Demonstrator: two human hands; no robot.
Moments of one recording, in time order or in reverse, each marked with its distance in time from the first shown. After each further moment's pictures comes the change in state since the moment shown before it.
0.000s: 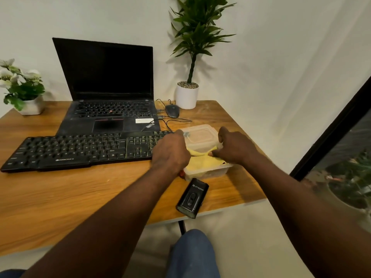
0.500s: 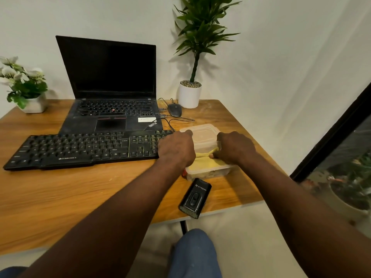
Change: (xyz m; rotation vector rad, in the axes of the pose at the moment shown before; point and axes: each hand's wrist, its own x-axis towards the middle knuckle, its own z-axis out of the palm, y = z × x) left_hand 0.009 0.007 -0.006 0.180 -0.133 0.096; right_hand 0.004 -0.014 0.003 -0.164 -0.032 0.025
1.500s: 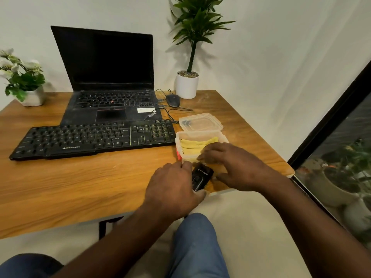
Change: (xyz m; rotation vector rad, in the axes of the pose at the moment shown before) left_hand -0.140 -0.011 0.001 -0.017 -0.103 0.155; right_hand -0.120 -0.012 -0.015 0.235 0.017 -0.505
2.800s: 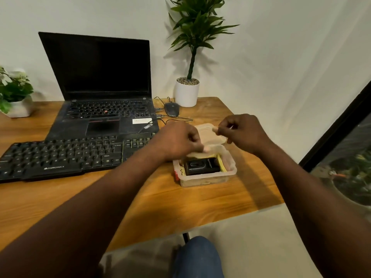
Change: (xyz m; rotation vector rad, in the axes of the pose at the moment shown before) left_hand 0.158 -0.033 -0.042 -0.335 0.009 0.123; right_hand 0.096 0.096 -0.026 0.505 0.377 0.313
